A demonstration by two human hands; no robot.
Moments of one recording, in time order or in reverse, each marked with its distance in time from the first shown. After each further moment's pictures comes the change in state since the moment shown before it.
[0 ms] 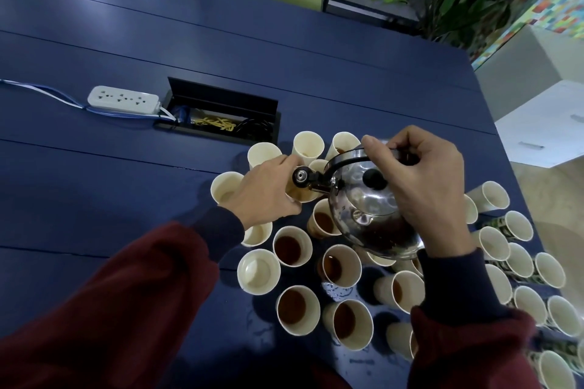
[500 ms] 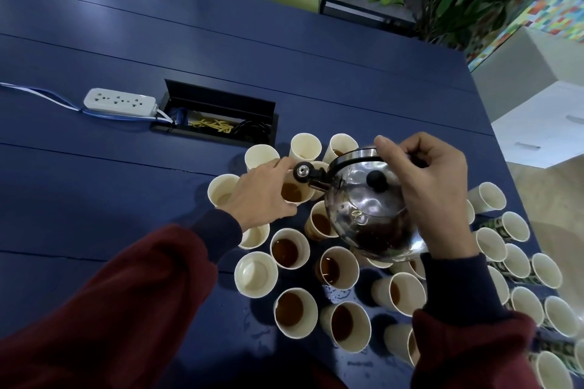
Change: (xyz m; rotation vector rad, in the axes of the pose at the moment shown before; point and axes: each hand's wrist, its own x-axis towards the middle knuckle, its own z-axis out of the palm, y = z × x) left_hand 0.001 -0.005 0.004 0.062 -0.009 -0.059; right_hand 0.002 0.011 -0.005 0.150 0.034 0.103
